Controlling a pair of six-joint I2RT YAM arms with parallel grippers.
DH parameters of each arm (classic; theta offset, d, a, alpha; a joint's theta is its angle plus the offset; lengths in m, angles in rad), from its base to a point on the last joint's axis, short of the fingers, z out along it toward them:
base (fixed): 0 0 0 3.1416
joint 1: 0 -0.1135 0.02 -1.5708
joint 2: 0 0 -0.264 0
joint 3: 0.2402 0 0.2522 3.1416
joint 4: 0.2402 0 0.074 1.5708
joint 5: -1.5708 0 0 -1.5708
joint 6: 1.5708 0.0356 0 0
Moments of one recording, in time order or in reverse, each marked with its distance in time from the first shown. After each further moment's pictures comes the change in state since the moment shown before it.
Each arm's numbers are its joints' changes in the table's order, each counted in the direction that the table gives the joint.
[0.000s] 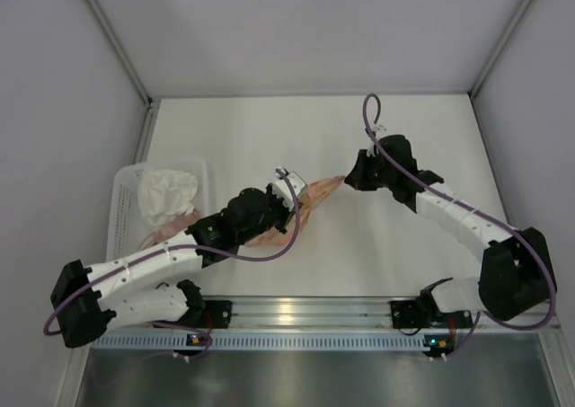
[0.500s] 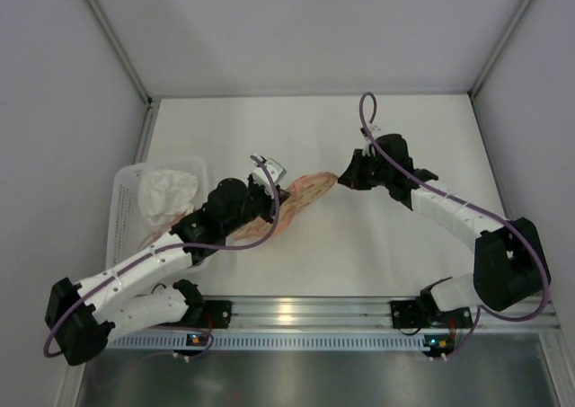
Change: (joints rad) left arm -0.124 0.075 -0.018 0.026 -0.079 -0.035; right arm 0.005 -0.071 -0.002 -0.086 0.116 0.017
